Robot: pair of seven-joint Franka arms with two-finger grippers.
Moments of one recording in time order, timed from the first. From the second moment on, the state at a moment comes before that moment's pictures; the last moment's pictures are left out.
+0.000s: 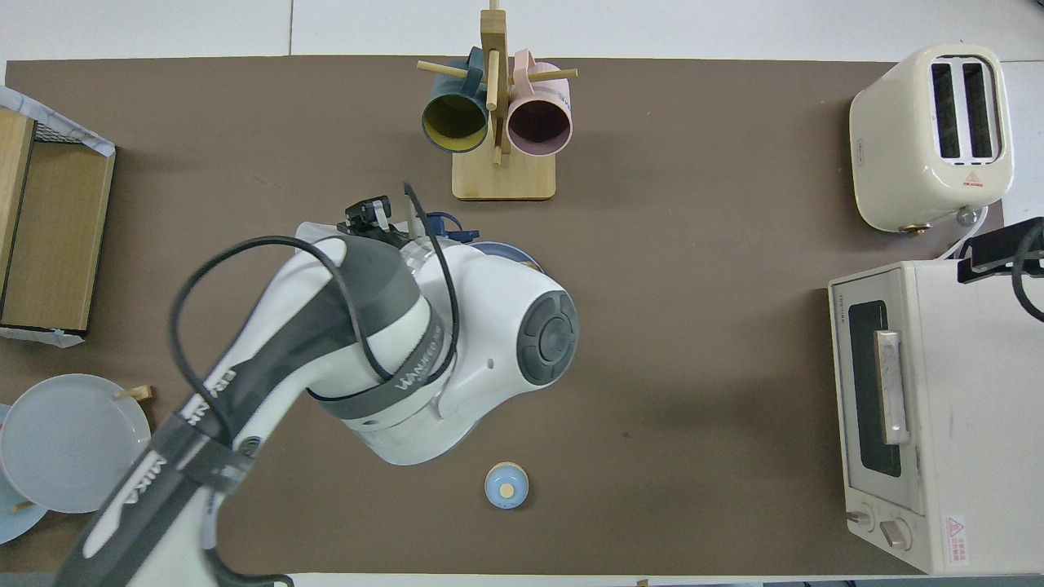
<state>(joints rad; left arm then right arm) -0.84 0.18 0.14 -1.75 0.73 1.76 0.42 -0.18 -0.03 0.06 -1.60 0.04 1.46 0.09</state>
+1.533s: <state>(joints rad) -0.42 0.02 0.15 -2.33 0.25 3.08 -0.18 -0.18 -0.03 0.06 -1.60 0.04 1.46 0.09</state>
